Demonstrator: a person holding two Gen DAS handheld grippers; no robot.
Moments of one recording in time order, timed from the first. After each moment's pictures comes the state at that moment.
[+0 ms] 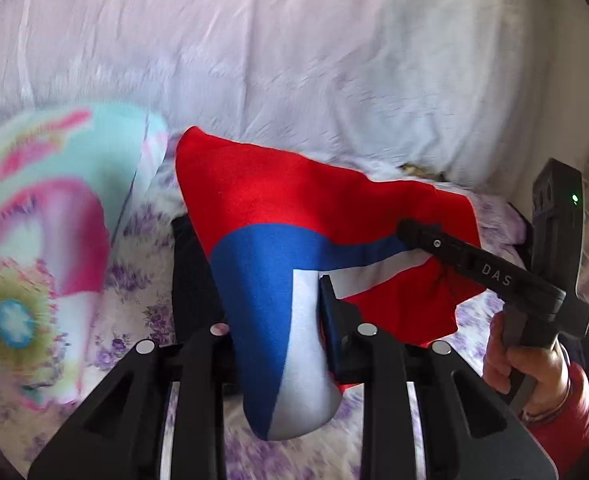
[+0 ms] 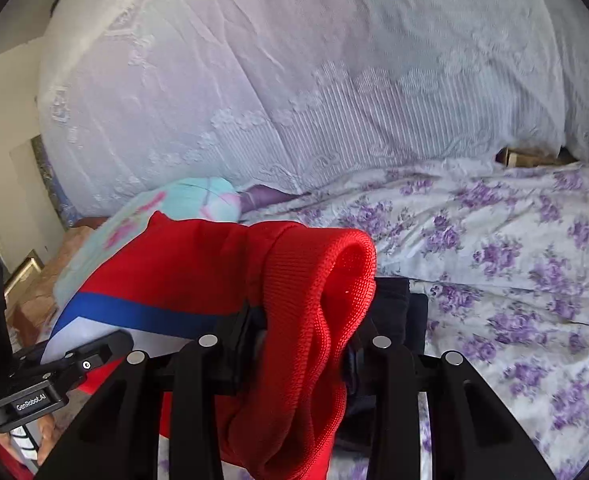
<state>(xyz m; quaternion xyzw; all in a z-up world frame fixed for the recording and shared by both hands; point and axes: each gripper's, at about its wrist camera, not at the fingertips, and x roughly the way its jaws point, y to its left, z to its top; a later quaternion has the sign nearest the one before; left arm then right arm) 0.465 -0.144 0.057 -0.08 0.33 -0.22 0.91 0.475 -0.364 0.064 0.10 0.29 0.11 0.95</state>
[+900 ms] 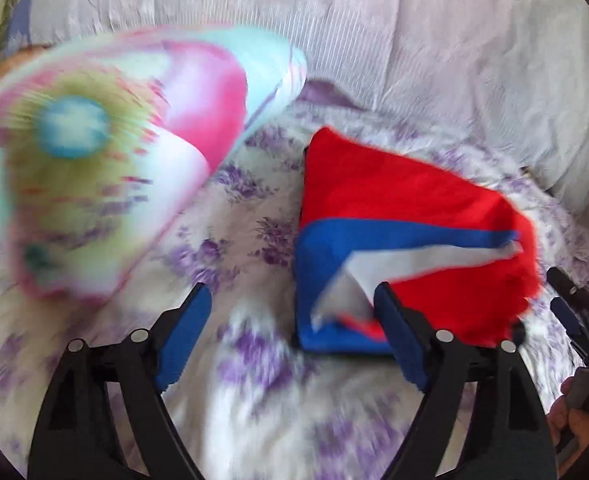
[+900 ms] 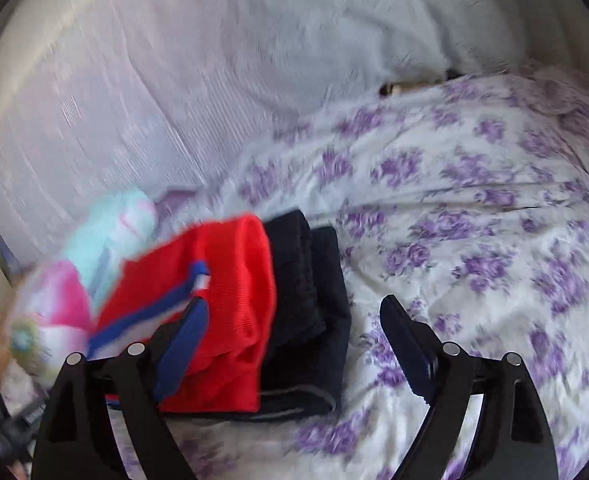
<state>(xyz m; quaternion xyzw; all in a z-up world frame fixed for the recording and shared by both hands) 0.441 -0.094 -0.034 -0.13 0.34 -0.05 0.93 0.418 -0.399 -0.010 0.18 0.23 -0.03 0.95</state>
